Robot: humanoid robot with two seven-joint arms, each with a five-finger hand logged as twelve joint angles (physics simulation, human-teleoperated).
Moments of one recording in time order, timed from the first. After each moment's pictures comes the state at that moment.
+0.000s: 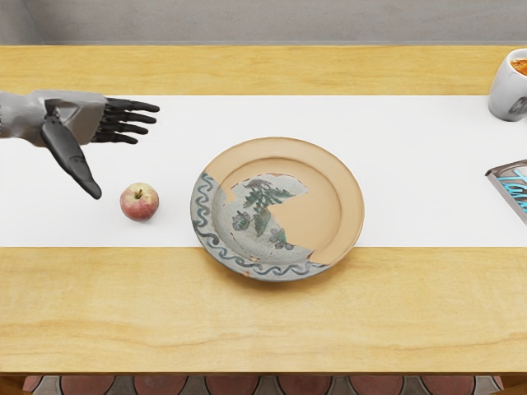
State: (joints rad) left arm -1.26 1.01 -0.19 -1.37 0.22 -0.61 0.25; right arm -0.10 0.00 -0.07 0.17 -0.05 0.18 -0.26
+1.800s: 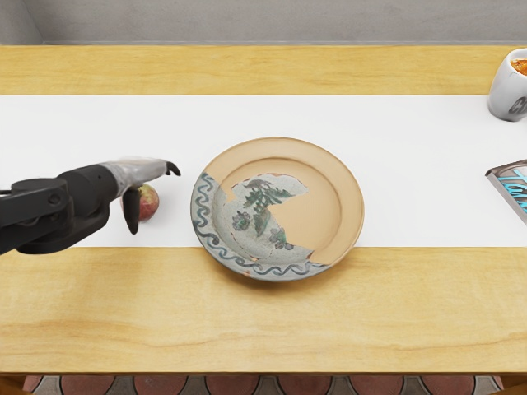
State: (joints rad) left arm -1.07 0.65 -0.12 -1.55 1.33 -0.11 0.61; right arm -0.10 0.00 -0.07 0.17 -0.05 0.18 -0.26
